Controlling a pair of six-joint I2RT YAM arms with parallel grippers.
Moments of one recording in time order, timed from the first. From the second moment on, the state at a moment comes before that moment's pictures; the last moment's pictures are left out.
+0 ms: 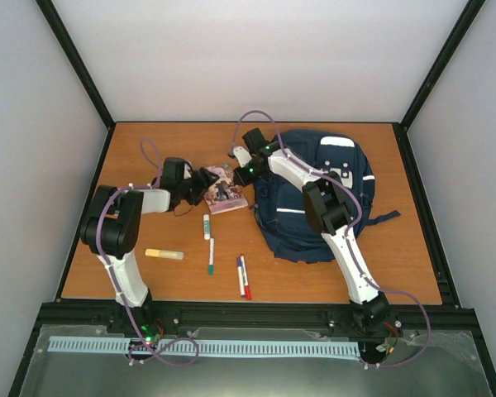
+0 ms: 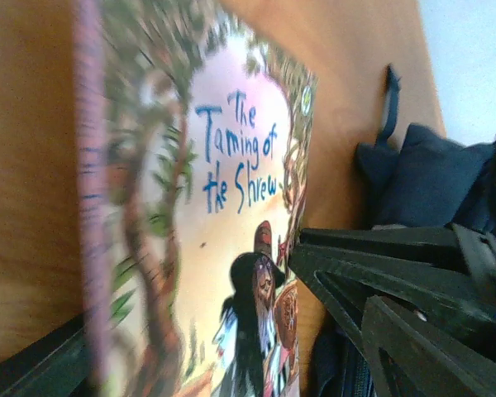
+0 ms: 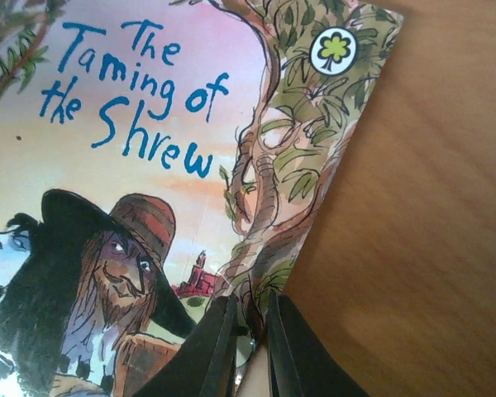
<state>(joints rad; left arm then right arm) -0.19 1.83 0.91 0.23 0.42 -0.99 0.56 2.54 2.17 -0.73 -0.39 -0.09</state>
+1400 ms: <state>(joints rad) -0.25 1.75 0.94 -0.14 0.39 -1.12 0.57 2.54 2.15 -0.77 -0.55 -0.08</state>
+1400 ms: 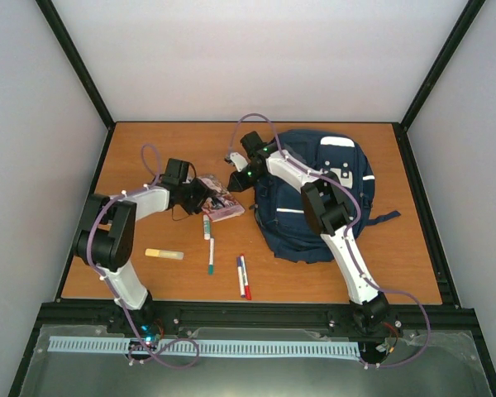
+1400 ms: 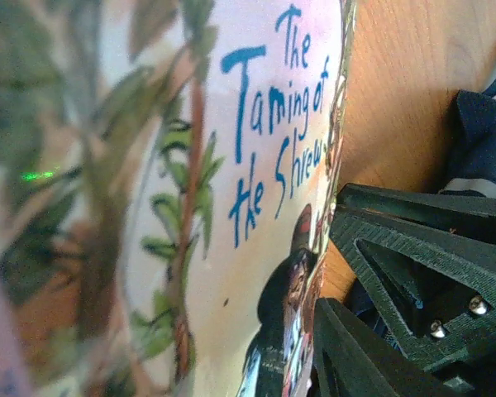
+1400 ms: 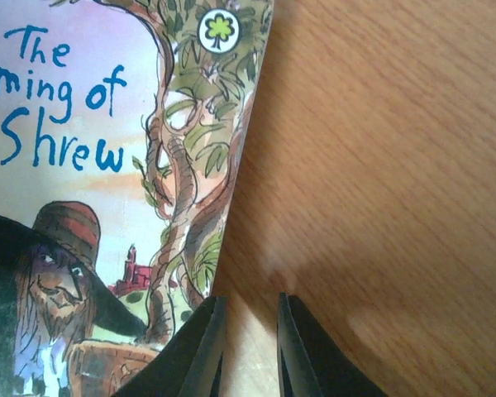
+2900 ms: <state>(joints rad) -0.55 1.26 1.05 -0.02 0.78 -0.57 -0.02 1.01 0.97 -0.73 -0.95 -0.23</state>
